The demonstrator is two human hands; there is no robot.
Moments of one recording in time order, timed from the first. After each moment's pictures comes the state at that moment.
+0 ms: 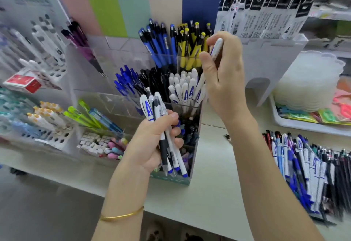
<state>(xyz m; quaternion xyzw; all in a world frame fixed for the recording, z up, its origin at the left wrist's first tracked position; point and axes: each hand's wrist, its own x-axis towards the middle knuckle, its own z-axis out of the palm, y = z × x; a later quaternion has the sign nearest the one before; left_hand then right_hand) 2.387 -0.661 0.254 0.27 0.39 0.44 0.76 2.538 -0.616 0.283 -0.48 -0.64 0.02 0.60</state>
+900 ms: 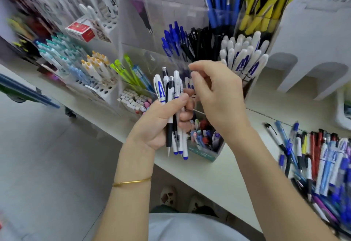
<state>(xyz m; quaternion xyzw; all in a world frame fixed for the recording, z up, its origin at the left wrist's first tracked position) 2.336 -0.682 0.221 0.25 0.33 0.46 0.79 2.464 -0.656 0.240 -0.49 -0.70 0.20 0.49</state>
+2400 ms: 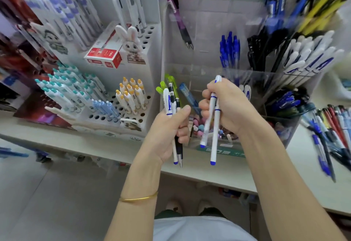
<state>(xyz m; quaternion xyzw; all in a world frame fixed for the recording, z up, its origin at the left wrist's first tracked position) 2.174 -0.627 0.203 0.34 0.43 0.35 0.76 2.316 -0.619 0.233 -0.54 -0.28 0.61 0.51</state>
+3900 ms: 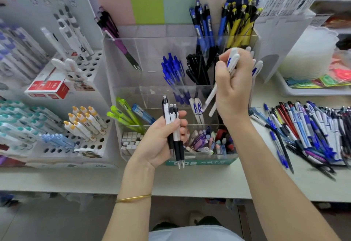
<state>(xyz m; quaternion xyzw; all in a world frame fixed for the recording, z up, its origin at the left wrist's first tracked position) 2.250 -0.617 0.194 0.30 0.30 0.31 0.85 2.407 -0.625 0.252 -0.54 -0.51 0.02 0.67</state>
